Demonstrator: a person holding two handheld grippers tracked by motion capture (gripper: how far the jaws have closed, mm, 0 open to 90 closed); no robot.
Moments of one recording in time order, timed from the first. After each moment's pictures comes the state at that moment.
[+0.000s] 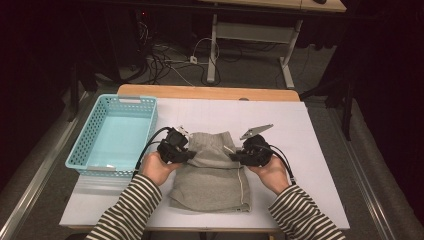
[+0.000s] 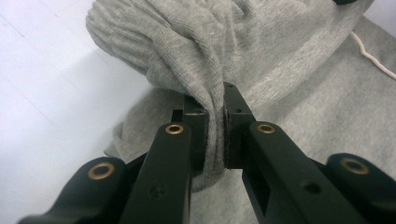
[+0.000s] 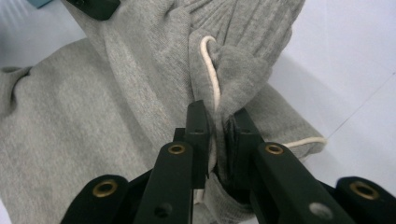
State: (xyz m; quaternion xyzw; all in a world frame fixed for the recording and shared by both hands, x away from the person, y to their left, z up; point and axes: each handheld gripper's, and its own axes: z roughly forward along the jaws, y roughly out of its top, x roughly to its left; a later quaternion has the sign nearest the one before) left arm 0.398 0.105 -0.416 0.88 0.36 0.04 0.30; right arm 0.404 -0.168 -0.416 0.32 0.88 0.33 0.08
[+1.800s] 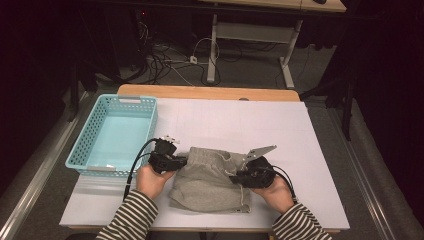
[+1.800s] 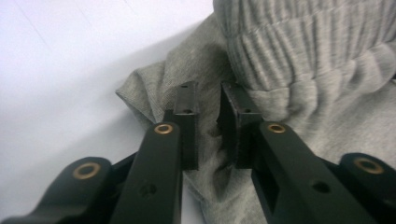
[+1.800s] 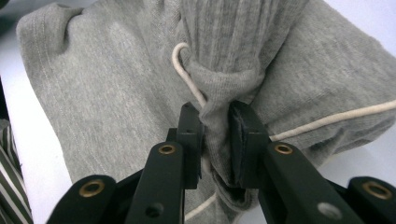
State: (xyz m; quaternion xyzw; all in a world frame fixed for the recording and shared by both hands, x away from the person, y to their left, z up) left arm 0.387 0.127 -0.447 0.83 0.45 0.02 0.33; right arm 0.362 -0.179 -0.446 0.29 0.89 0.35 0.03
